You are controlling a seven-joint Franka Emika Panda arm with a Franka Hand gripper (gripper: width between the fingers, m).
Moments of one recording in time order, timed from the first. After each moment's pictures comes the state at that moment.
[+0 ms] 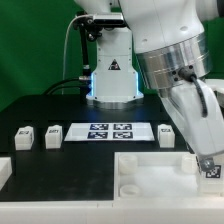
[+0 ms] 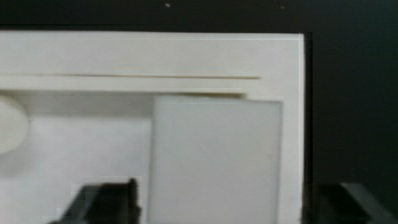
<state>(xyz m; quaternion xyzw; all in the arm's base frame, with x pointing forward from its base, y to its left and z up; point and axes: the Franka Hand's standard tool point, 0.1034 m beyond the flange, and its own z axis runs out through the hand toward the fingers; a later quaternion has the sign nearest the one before) 0.626 0.099 0.078 -0.71 0.69 0.09 0.12</state>
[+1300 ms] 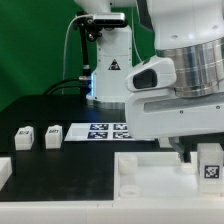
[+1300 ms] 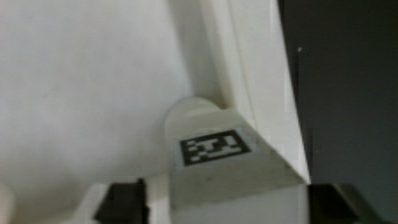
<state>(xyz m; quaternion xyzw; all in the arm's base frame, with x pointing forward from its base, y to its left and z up) 0.623 0.111 0.076 -0.97 0.22 0.03 0.10</state>
